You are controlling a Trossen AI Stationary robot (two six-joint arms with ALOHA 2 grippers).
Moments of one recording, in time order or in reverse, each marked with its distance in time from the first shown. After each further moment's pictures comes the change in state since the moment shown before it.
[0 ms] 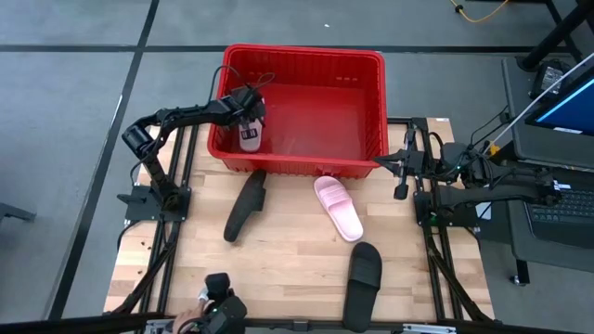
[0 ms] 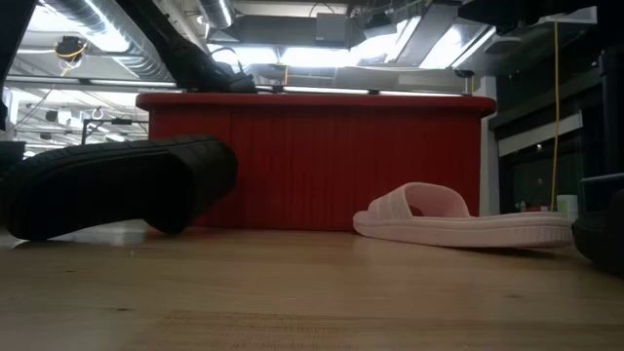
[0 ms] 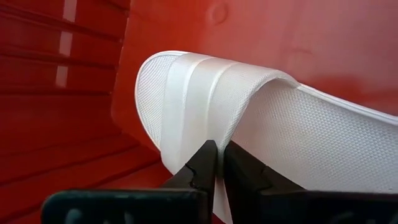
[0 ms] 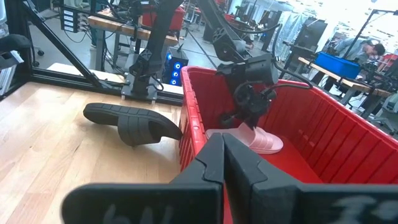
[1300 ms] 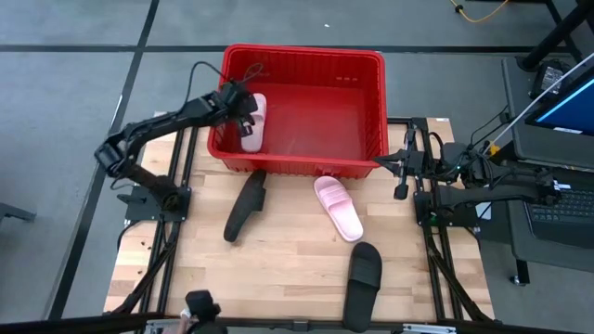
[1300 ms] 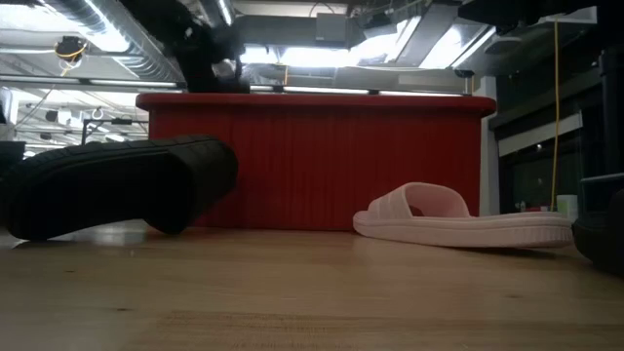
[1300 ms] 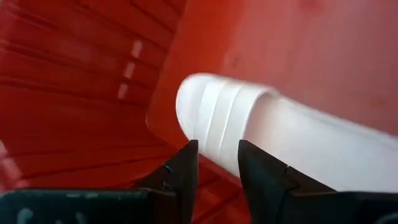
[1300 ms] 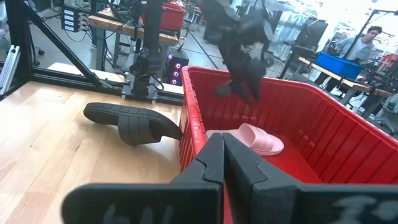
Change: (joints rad) left arm -0.054 -0.291 0.000 -0.154 0.045 -0.076; right arm 0.000 0.000 0.000 -0.001 -0.002 -0.001
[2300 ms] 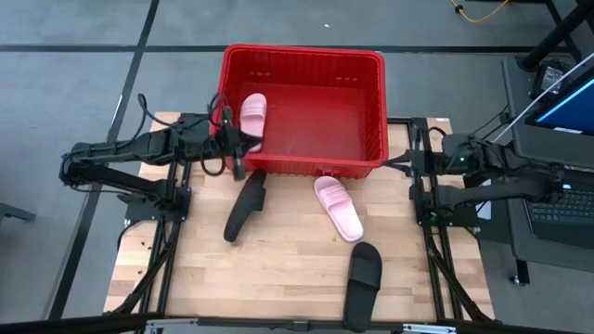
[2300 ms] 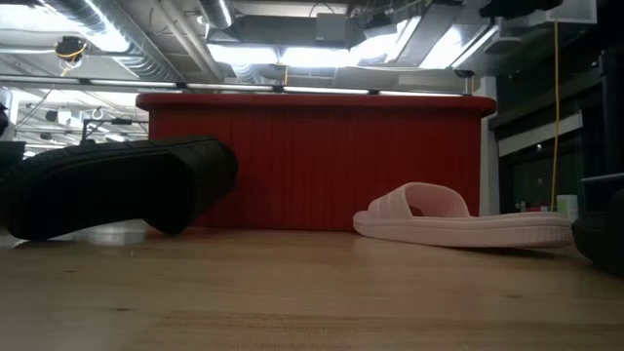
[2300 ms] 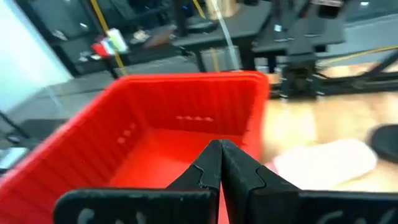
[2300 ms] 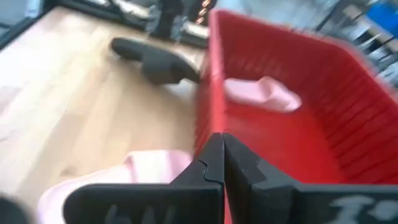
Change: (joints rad) left arm -0.648 -0.433 0.000 0.118 0.055 -0.393; right arm 0.002 0.105 0.302 -0.525 -0.063 -0.049
